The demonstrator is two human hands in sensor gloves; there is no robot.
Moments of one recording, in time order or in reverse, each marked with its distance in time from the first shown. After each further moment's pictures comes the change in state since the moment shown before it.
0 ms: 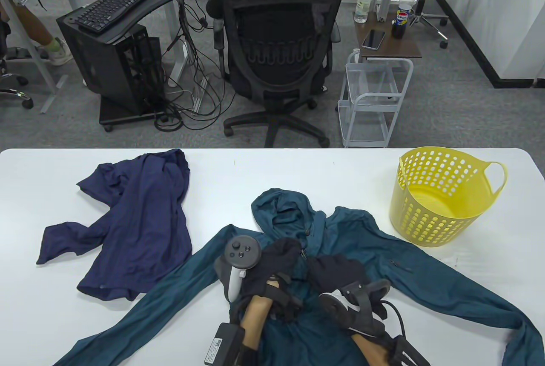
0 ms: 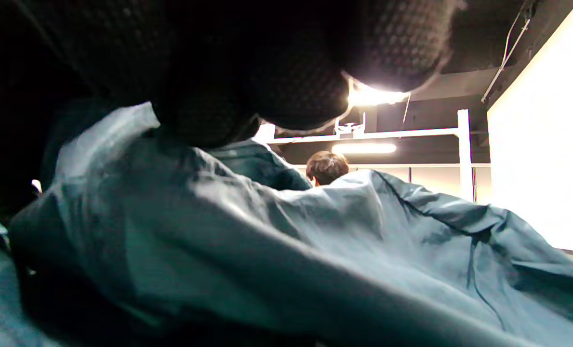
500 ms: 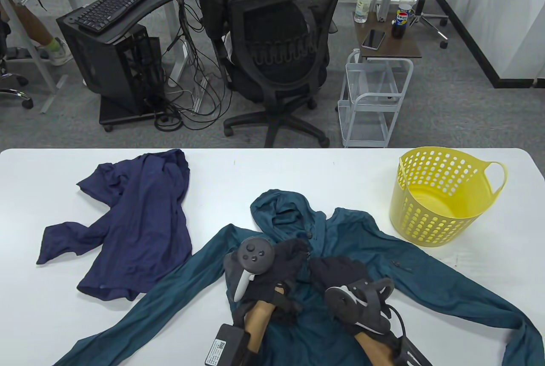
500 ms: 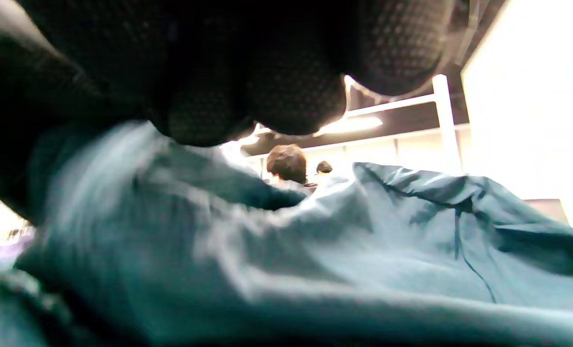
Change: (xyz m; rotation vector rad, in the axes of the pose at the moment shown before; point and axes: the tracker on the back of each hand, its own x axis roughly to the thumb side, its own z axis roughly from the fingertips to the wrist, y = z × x) left_hand 0.024 -0.011 0.008 -0.014 -0.198 -0.401; right_hand -0.023 -0.011 -0.001 0.009 0.120 -0.178
